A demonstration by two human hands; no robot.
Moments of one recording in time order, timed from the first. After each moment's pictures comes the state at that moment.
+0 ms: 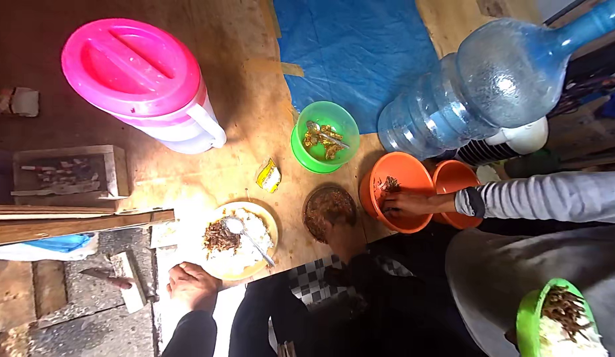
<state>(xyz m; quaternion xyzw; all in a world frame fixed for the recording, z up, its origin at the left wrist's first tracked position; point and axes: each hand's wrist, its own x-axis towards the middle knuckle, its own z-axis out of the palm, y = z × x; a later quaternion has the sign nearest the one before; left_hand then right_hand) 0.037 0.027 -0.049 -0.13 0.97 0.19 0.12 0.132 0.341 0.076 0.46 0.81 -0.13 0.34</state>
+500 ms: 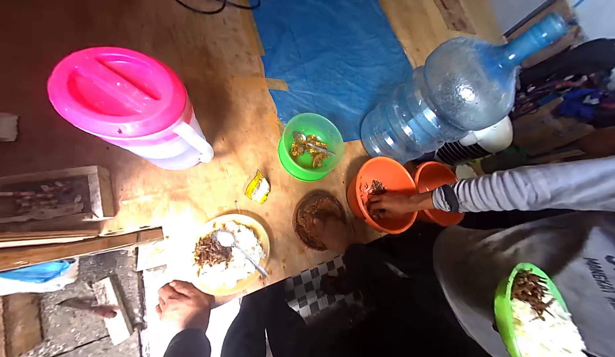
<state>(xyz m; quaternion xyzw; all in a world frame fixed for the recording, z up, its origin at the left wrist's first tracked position) 0.044 0.022 -0.046 -0.14 0.96 0.19 0.14 0.123 0.364 0.101 0.43 0.79 -0.23 0.38</state>
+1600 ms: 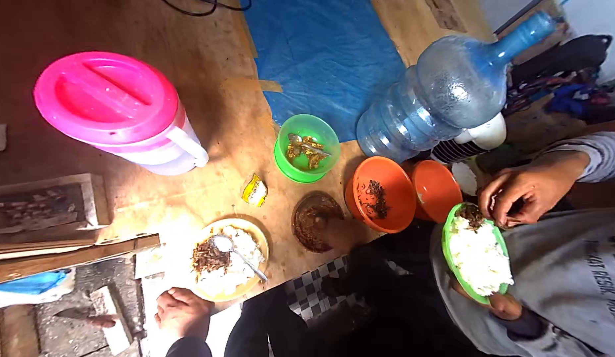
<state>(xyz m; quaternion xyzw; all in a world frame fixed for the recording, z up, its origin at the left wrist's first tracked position) 0.044 0.024 -0.050 -0.14 0.96 0.20 0.13 0.128 0.374 0.107 0.45 0.78 -0.24 0.36</state>
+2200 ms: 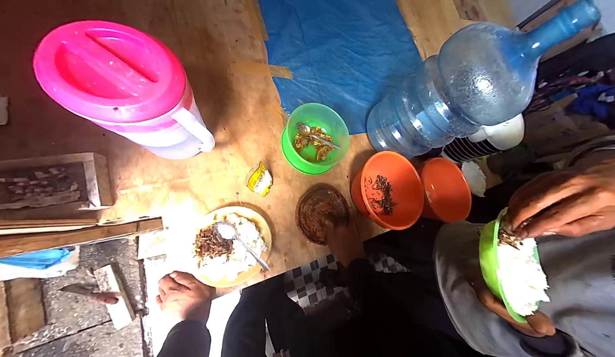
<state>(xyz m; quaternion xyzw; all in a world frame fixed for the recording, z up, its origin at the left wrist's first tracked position) 0.037 0.025 -0.051 -0.13 0.96 0.20 0.13 0.157 0.354 0.062 0.52 0.80 -0.17 0.22</state>
